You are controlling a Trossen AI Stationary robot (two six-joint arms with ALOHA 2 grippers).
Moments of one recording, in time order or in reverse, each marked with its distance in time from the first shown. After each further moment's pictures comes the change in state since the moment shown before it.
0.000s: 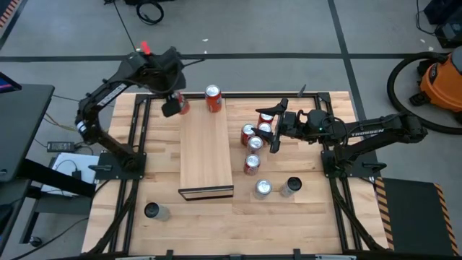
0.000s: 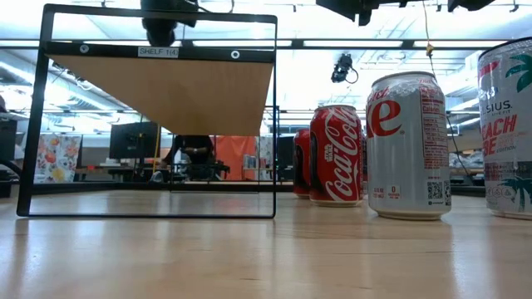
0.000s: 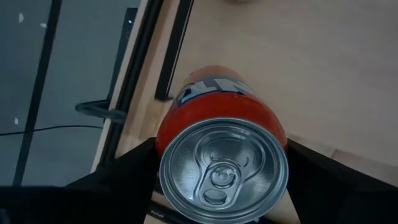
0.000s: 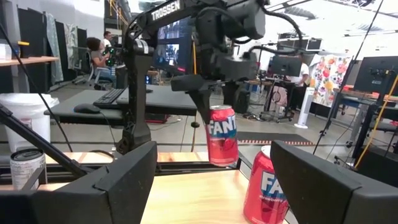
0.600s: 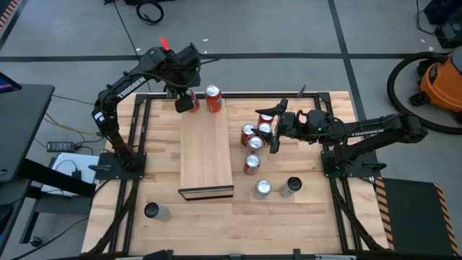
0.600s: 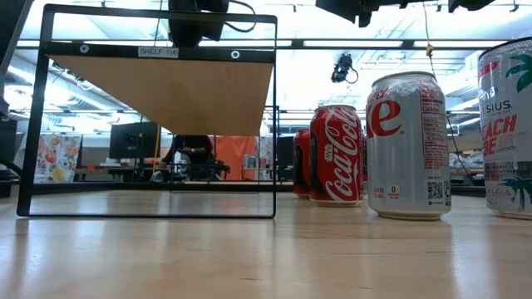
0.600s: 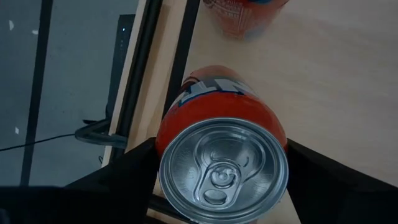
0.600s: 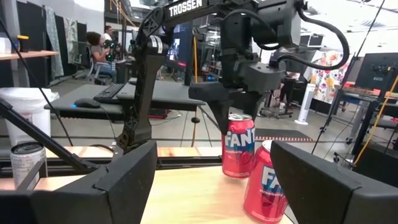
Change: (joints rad) left arm -0.020 0.185 0.147 0.001 0.000 0.028; right arm 0.000 0.000 0.000 -0.022 0.000 -0.001
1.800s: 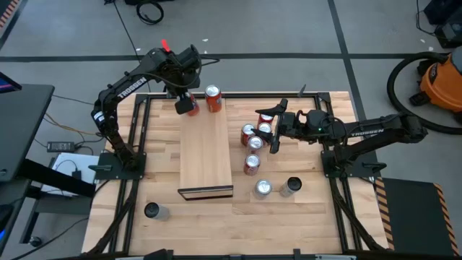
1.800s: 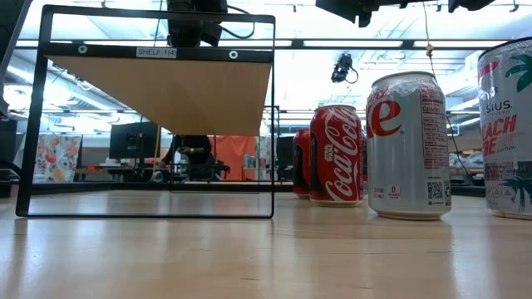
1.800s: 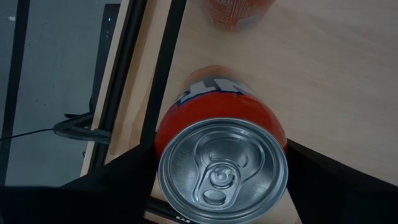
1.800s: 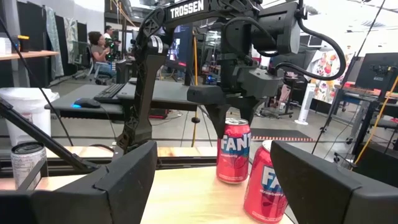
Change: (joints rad) left arm 0.015 -0.004 -0.048 0.003 0.042 -0.024; right arm 0.000 0.000 0.000 -0.001 0.000 0.000
